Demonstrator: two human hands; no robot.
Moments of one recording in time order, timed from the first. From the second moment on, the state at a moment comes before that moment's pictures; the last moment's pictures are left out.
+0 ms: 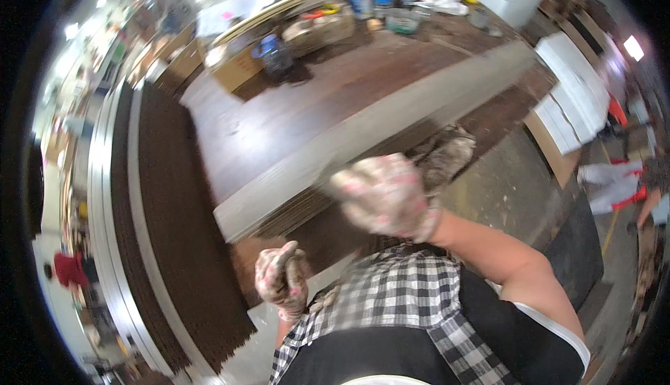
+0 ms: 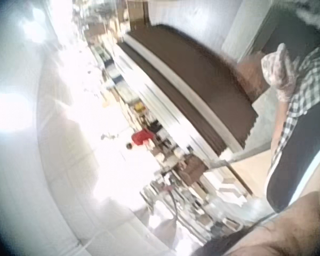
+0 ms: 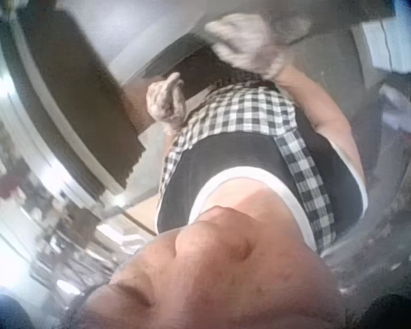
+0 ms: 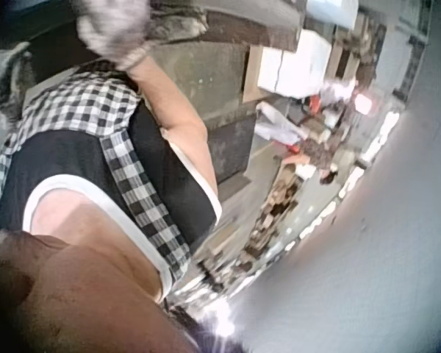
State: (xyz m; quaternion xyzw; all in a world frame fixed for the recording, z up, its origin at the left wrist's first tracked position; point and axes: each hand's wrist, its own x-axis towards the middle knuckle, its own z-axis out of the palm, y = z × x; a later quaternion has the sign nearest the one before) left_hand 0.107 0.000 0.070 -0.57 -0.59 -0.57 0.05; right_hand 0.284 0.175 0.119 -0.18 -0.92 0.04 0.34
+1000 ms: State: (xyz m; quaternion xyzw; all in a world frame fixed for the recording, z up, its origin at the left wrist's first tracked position) left_hand 0.023 0.036 0.117 -0.66 -0.71 -0.25 0.02; right_hand 0.446 0.327 0.145 -0.58 -0.72 -0.12 0.35
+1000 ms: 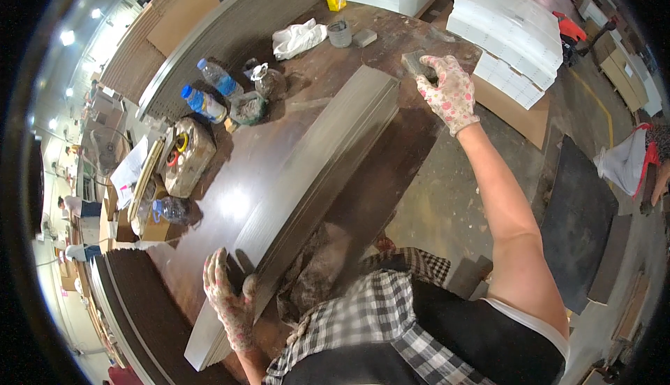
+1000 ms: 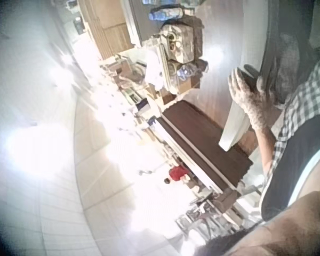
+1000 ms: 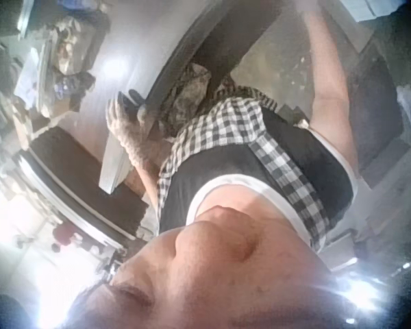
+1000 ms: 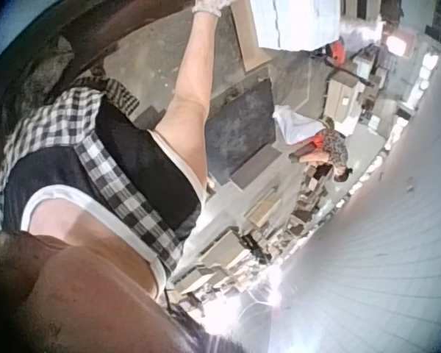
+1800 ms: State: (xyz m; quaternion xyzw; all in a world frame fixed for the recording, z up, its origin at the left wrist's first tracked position) left_hand 0.054 0.015 0.157 -0.63 -0.74 -0.20 0.07; right_hand 0.384 0.249 0.155 -0.24 -0.73 0.17 0.62
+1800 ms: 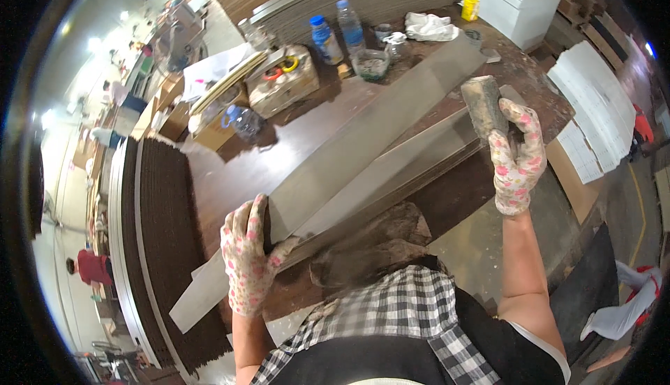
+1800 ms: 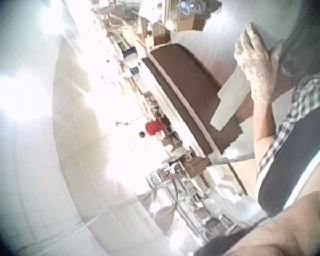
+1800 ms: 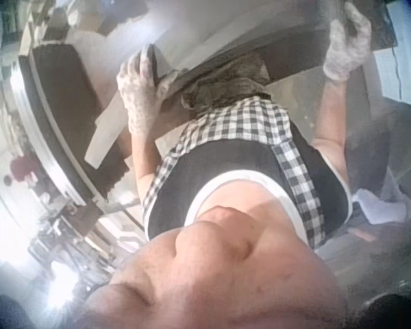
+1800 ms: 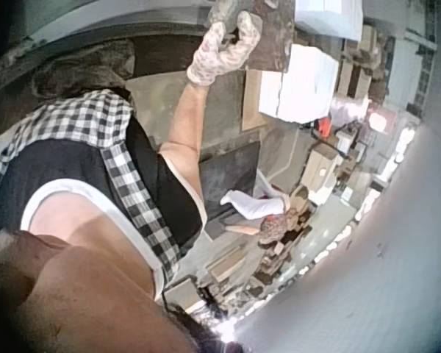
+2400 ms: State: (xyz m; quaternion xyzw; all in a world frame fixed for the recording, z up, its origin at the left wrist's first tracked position) left_hand 0.009 0.058 0.122 -0.75 -0.65 -0.03 0.10; right_hand 0.321 0.217 0.147 -0.29 -0.64 0.19 0.69
